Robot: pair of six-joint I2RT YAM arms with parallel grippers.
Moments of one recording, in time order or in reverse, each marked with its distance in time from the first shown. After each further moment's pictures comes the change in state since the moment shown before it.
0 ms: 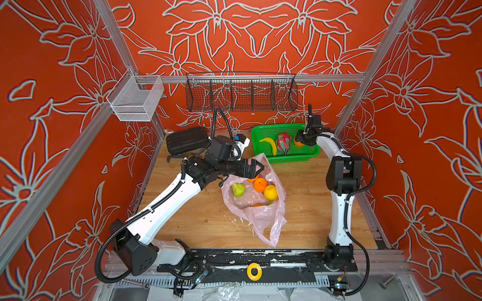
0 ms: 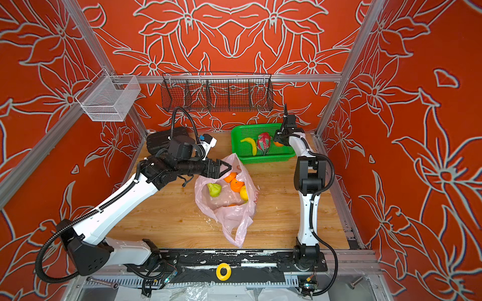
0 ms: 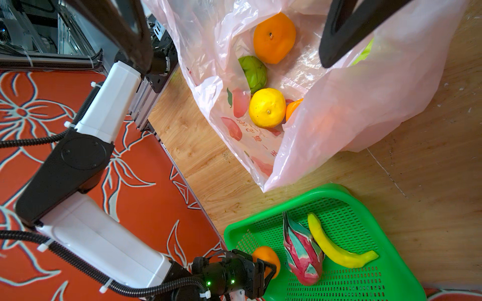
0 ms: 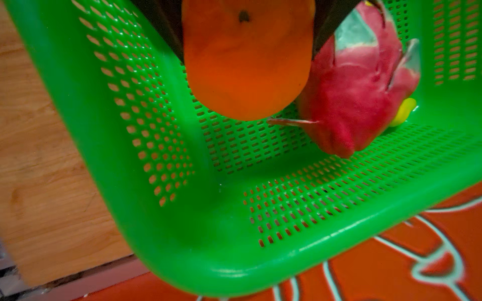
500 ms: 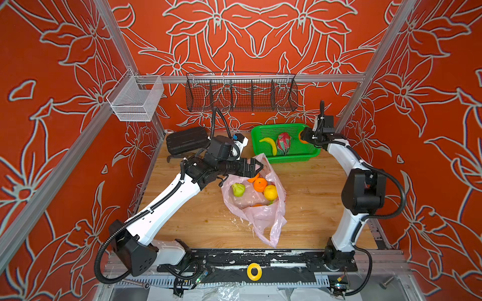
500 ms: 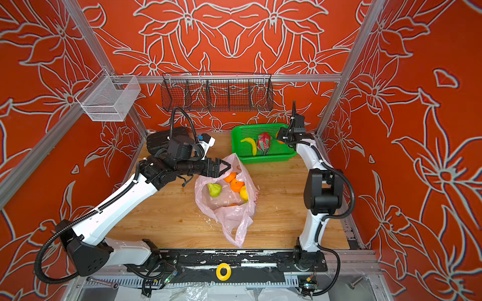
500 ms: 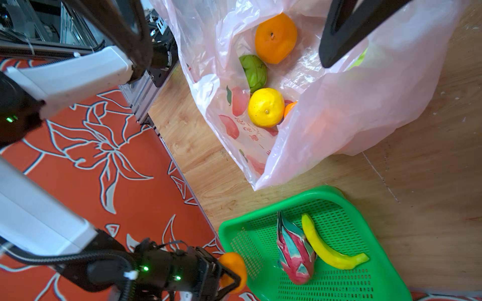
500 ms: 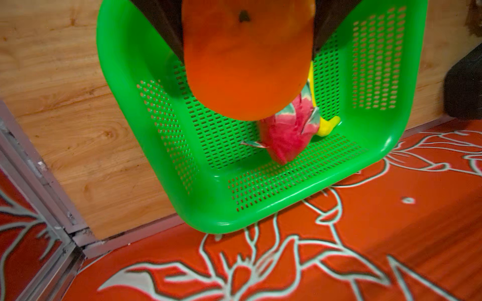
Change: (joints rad) left arm 0.002 -0.002 0.000 0.000 -0.003 -0.033; right arm 0.000 -0.363 -0.369 0.202 -0.024 0.059
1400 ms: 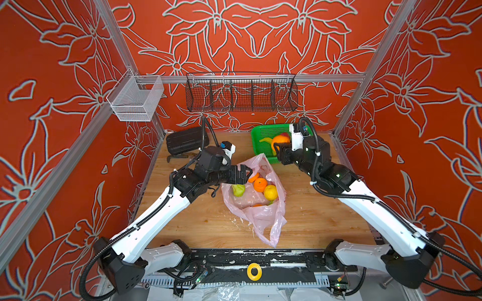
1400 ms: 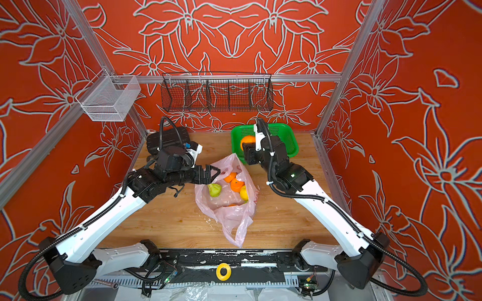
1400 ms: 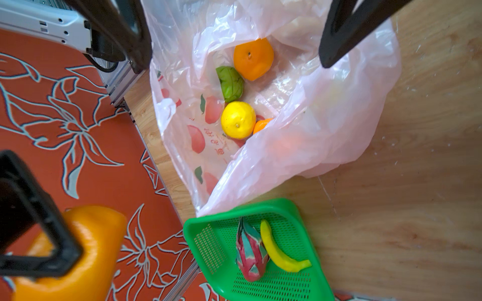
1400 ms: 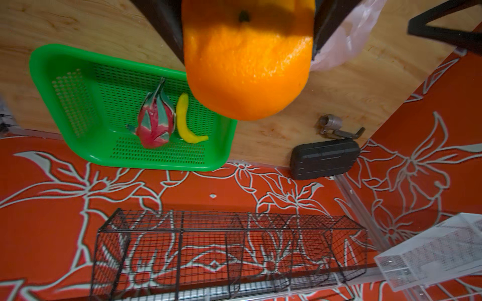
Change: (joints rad) left arm 0.002 -0.138 -0.118 -0.021 -0.159 -0.066; right arm 0.590 -0.739 -0.394 0.038 0.306 -0.118
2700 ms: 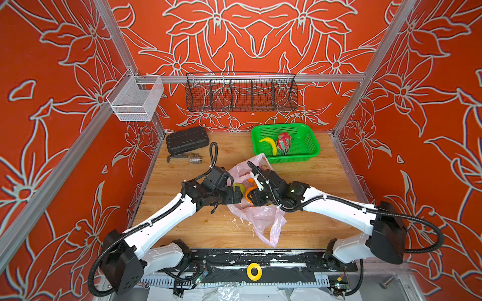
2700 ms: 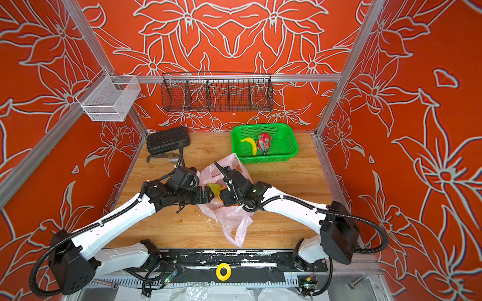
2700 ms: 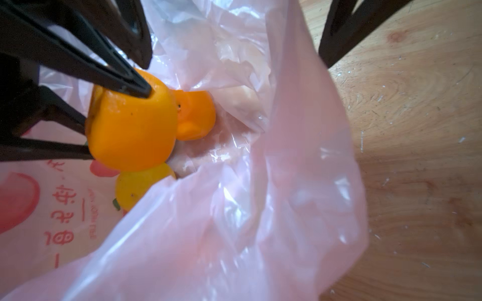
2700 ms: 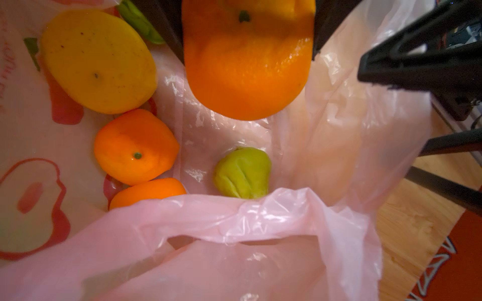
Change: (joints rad) left arm -0.006 -0.050 -0.324 -0.106 -0.095 -0.180; right arm 0.336 0.173 -0.273 -0.064 -0.193 0.164
